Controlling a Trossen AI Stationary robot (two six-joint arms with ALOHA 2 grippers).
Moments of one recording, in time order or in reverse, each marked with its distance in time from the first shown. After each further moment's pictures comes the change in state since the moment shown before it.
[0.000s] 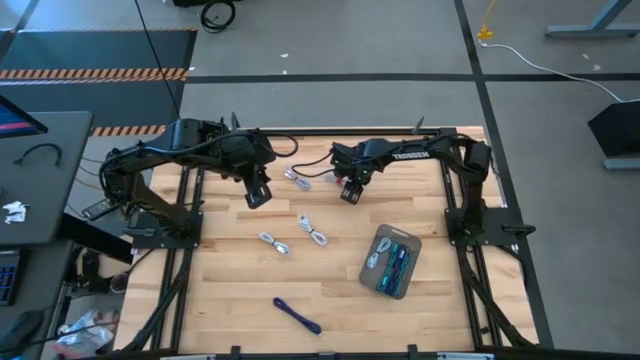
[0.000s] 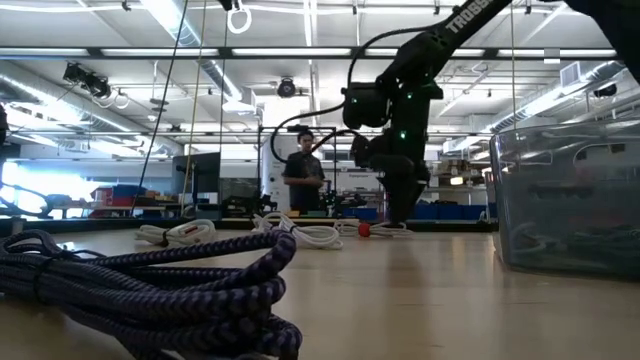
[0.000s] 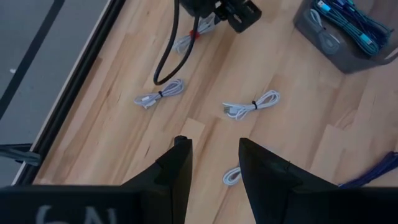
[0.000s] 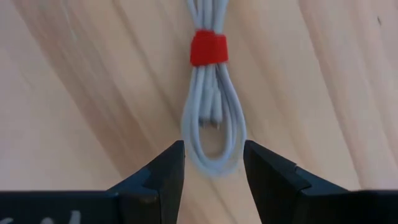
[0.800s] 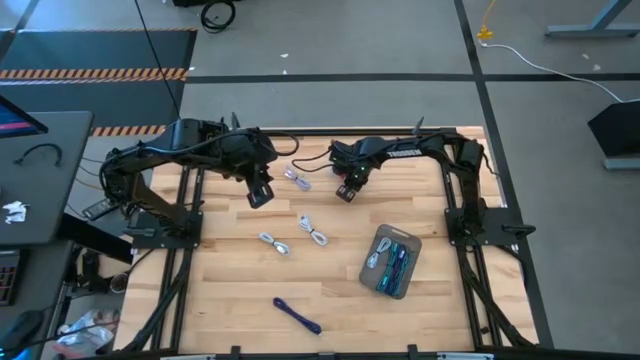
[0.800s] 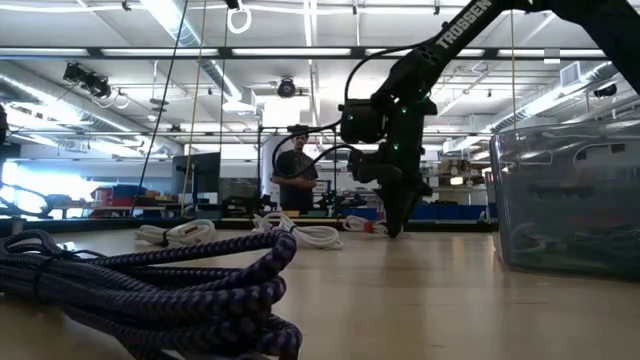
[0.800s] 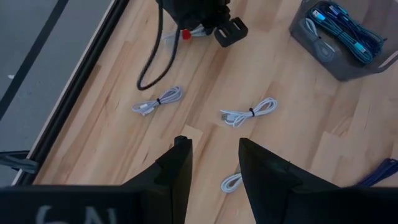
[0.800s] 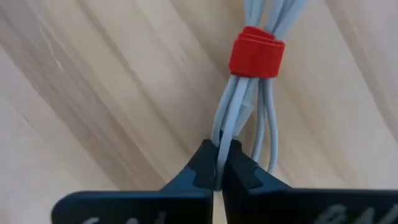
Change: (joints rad) left arm 0.000 0.000 0.000 0.028 0.000 0.005; right arm -0.024 0.073 0.025 0.004 -0.116 0.127
